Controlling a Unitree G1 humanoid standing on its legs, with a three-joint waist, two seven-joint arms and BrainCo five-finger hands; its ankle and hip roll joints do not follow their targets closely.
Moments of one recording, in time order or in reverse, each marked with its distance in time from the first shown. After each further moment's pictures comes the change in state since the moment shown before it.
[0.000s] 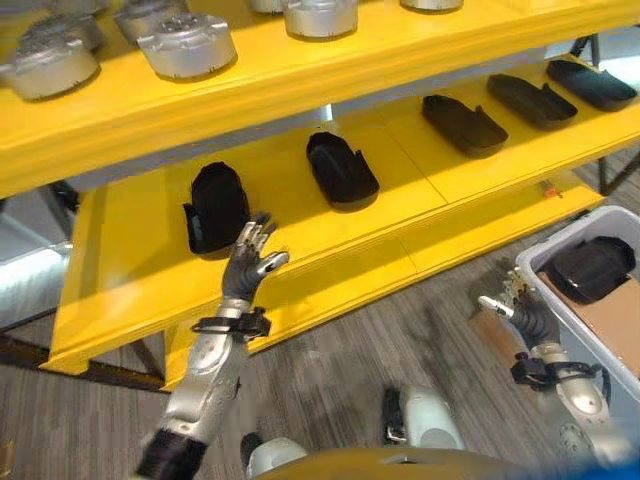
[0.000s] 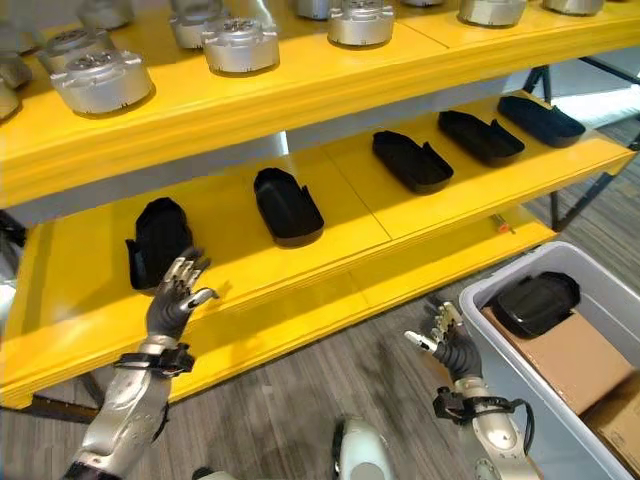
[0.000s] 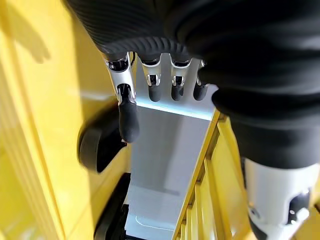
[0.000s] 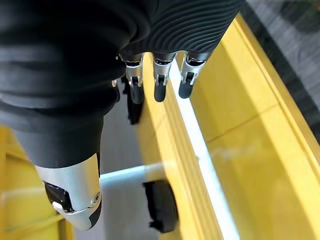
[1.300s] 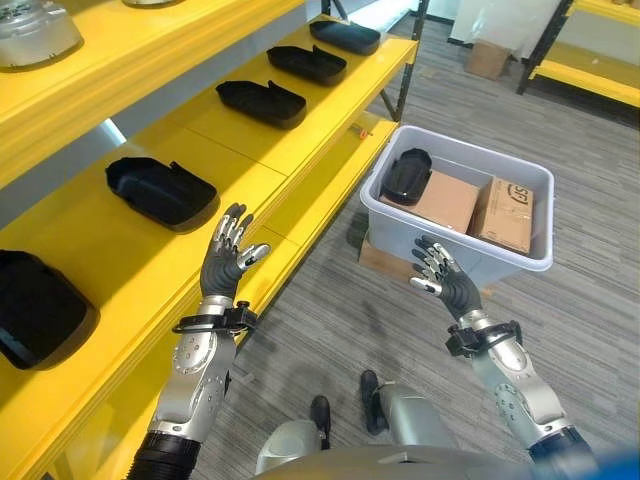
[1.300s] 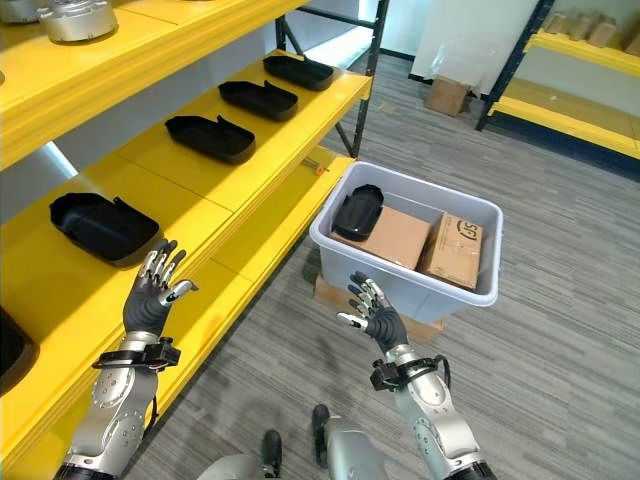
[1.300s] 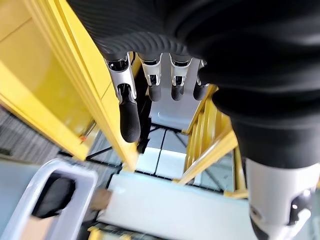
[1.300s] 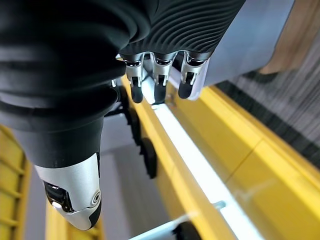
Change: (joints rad) left arm 0.031 0.018 0.131 -0.059 0.046 -0.007 0.052; right arm -0.308 0.100 0.259 0.019 0.004 0.078 0.052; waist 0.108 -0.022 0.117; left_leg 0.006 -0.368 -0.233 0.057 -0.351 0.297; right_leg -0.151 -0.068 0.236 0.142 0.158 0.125
